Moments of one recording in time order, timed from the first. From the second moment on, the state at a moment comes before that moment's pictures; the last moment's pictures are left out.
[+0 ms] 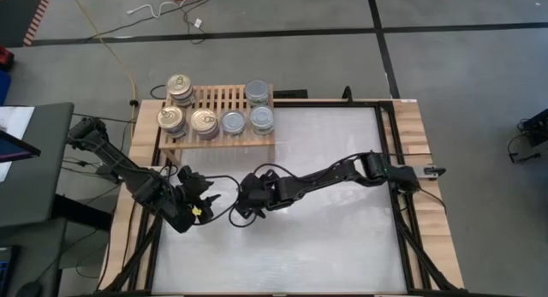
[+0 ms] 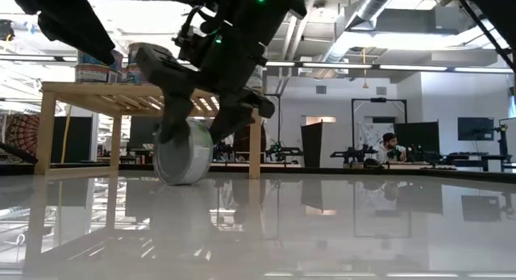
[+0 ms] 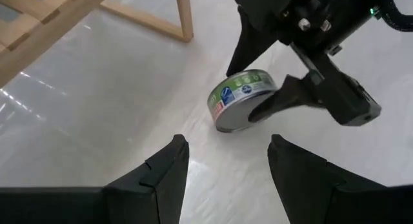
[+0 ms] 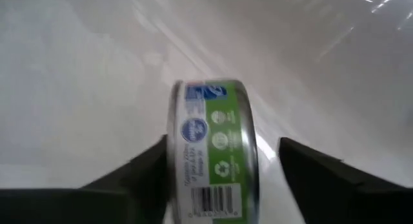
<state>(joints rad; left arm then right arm) -0.67 1.12 0.90 -0.88 -0.79 -1.04 0.19 2.30 1.86 -0.55 0.48 0.76</state>
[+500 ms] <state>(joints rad) -0.67 1.12 0.90 -0.88 -0.79 -1.01 0.20 2.18 1.84 -0.77 0.32 0.67</state>
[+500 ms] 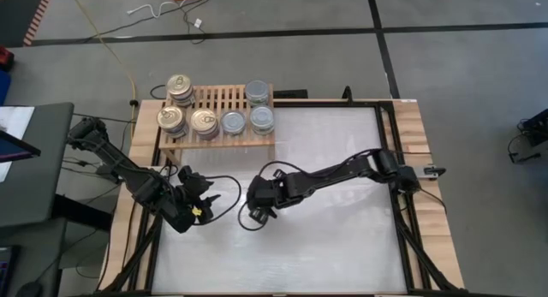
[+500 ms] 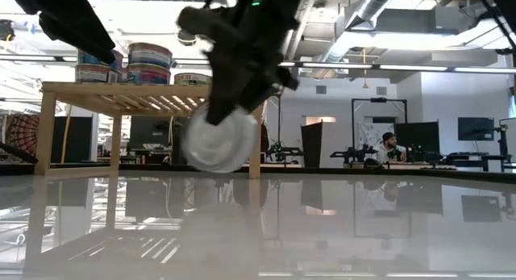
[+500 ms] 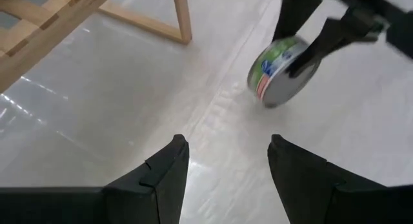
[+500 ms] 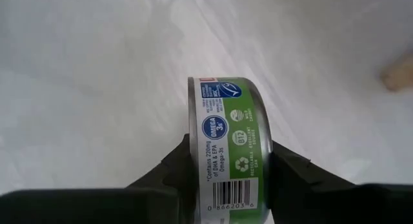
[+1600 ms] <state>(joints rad) -0.67 1.12 0.90 -0.87 -0.79 -1.05 -0.18 0.73 0.35 0.05 -0.17 1.10</state>
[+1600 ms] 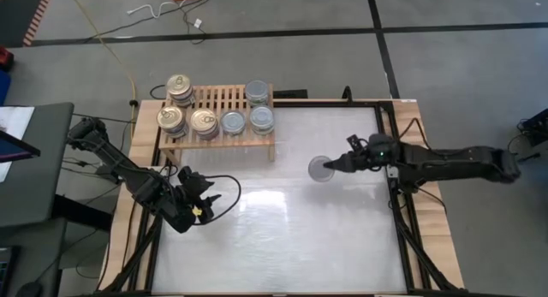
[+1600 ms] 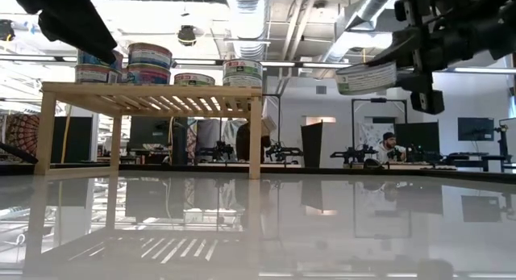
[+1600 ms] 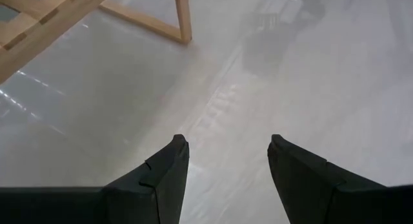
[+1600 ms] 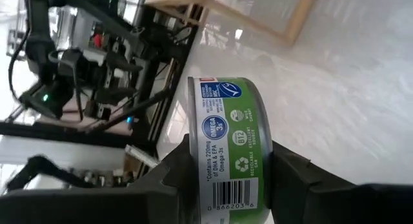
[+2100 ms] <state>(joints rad) -0.63 1.12 0.90 -0.86 -0.80 -1.22 -0.28 0.84 0.35 0.07 0.05 1.42</state>
